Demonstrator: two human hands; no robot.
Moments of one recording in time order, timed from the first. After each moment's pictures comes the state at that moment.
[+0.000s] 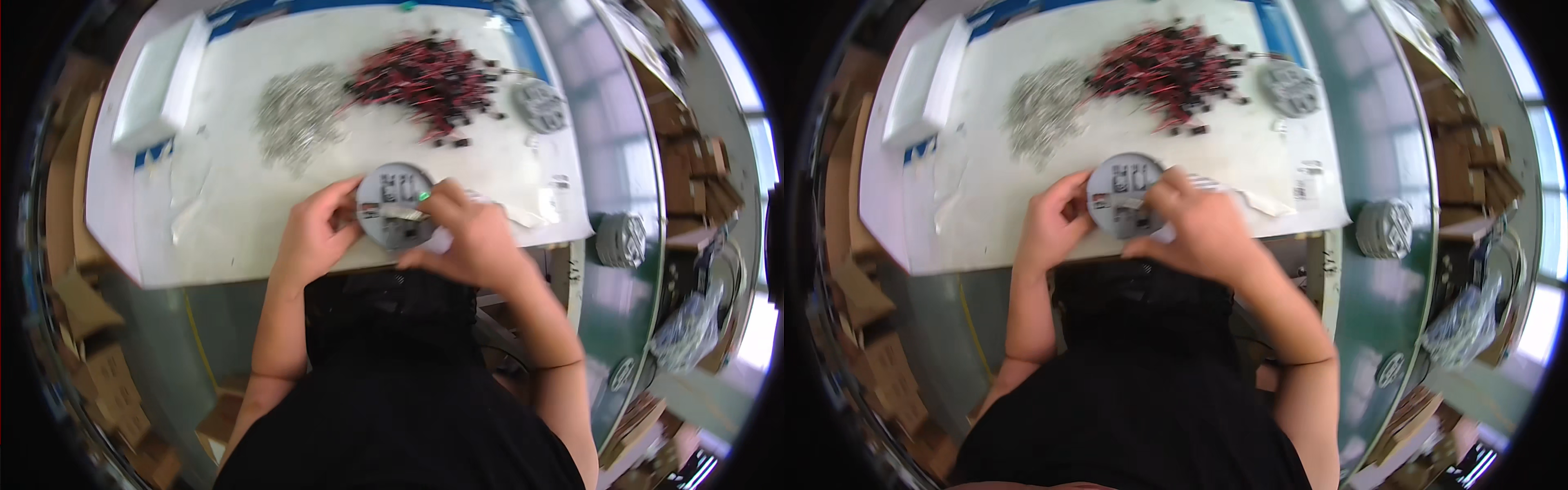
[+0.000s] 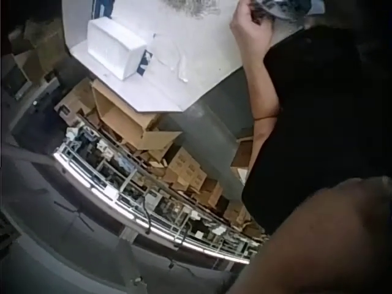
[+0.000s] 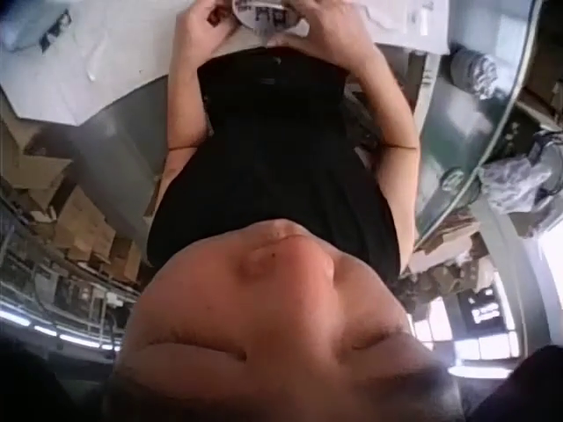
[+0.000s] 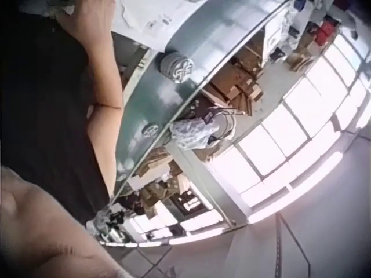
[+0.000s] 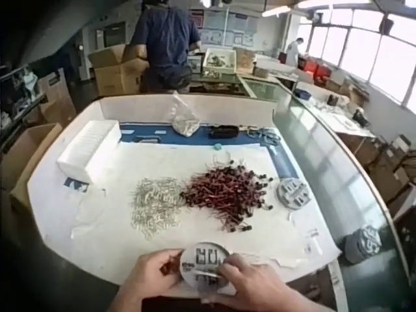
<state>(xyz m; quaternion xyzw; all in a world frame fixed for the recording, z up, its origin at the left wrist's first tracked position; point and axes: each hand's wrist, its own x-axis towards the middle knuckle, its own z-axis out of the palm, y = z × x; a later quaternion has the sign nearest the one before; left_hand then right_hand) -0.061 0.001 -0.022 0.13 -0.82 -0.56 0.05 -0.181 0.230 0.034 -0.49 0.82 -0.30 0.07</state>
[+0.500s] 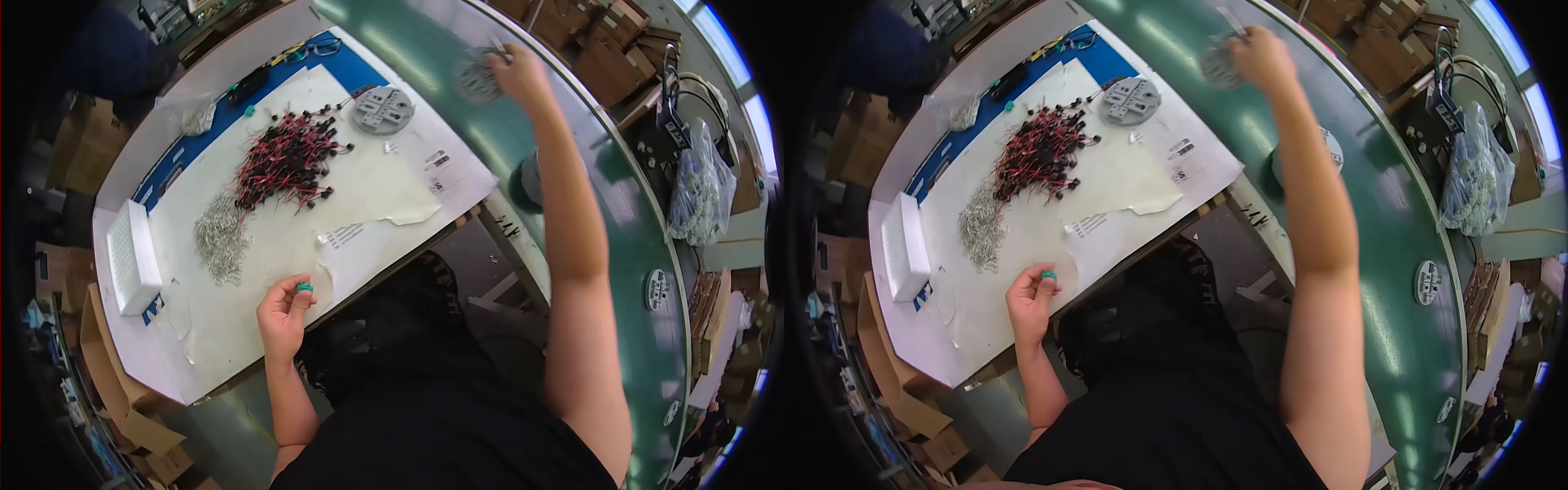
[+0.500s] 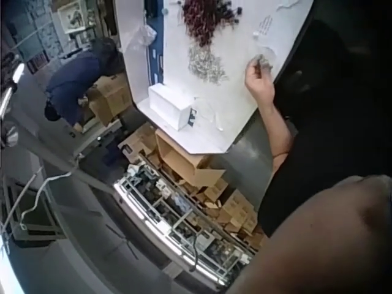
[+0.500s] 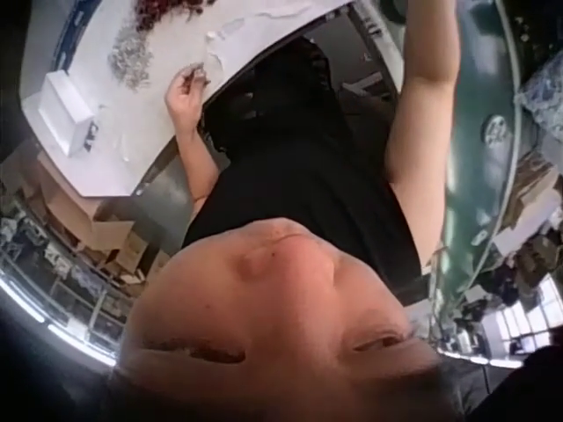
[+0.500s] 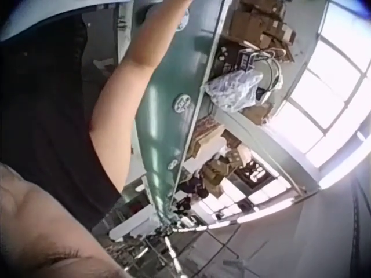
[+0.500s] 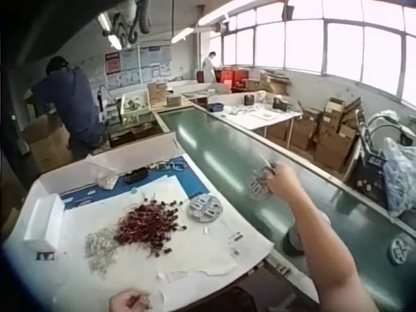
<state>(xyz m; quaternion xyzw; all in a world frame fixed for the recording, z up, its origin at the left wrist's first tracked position) -0.054 0.038 -0.019 0.10 -0.74 -0.66 0.04 -0.428 0.455 0.045 -0.02 0.94 -0.27 -0.20</state>
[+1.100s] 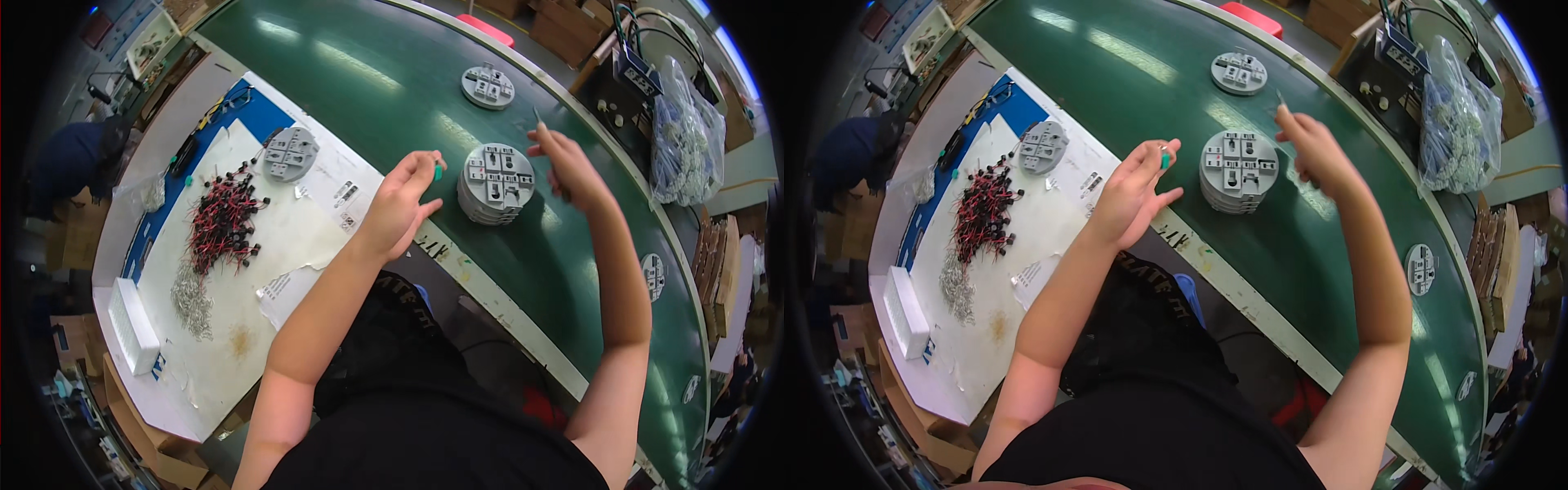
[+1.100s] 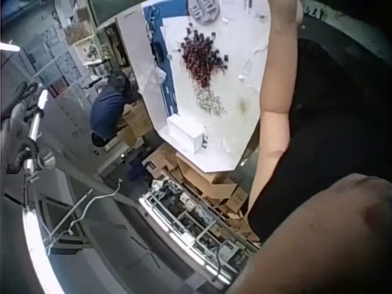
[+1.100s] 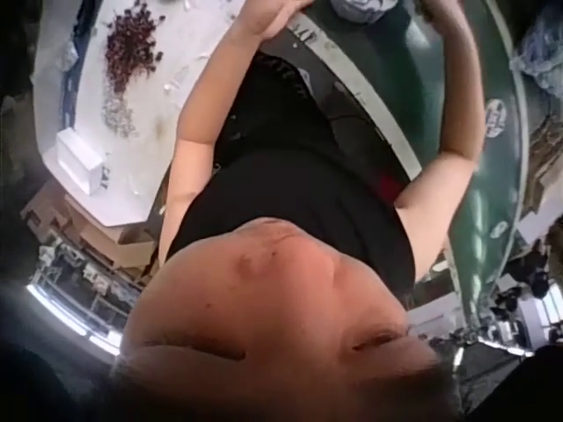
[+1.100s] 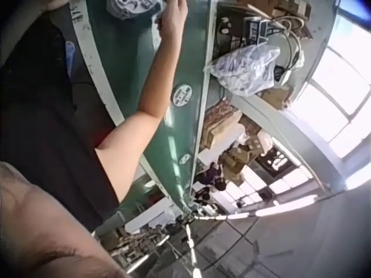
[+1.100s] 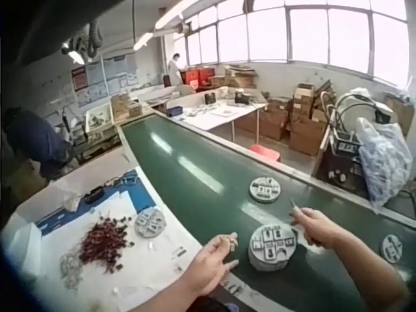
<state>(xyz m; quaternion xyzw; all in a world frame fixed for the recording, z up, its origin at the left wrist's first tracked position) -0.261 0.329 0.022 0.01 -0.52 -0.81 -0.27 -0.255 0.628 0.040 0.19 0.82 -0.54 0.07</state>
